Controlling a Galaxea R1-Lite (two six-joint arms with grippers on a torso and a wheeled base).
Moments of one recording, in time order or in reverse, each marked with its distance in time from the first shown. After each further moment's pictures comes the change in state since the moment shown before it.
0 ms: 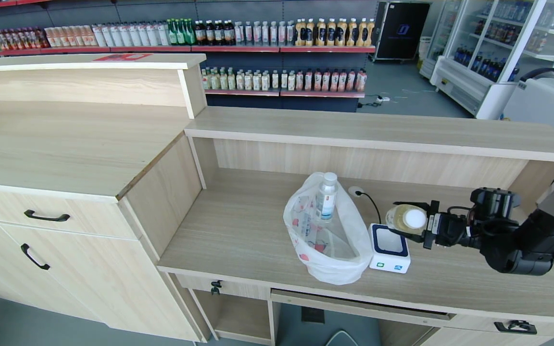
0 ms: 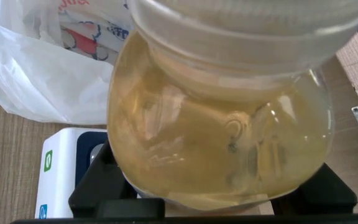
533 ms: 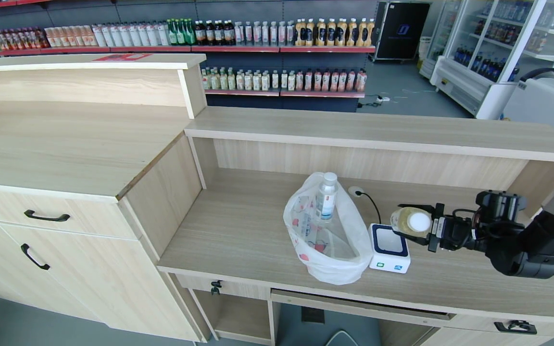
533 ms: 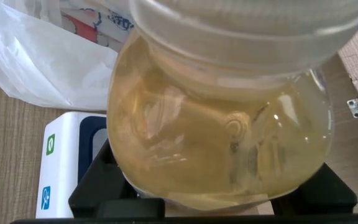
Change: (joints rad) left arm 0.000 0.000 0.000 0.000 0.000 0.000; right arm -0.022 -0.004 0.026 0.001 0.000 -0.041
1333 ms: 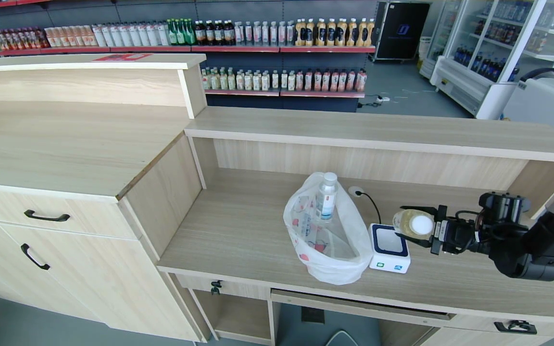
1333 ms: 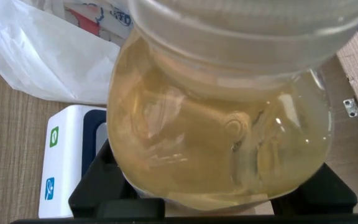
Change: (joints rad) left arm 0.000 0.000 0.000 0.000 0.000 0.000; right arm -0.011 -0.013 0.027 0.001 0.000 -0.037
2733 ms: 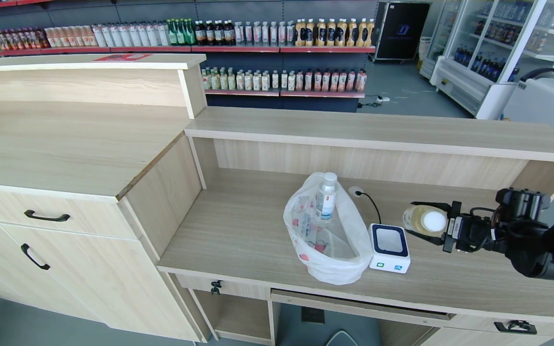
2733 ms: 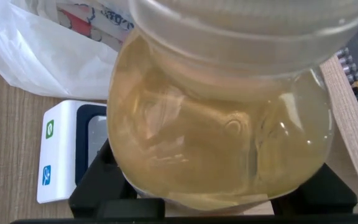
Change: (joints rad) left arm 0.000 0.000 0.000 0.000 0.000 0.000; right arm -0.033 -0.084 0.054 0.021 0.000 -0.012
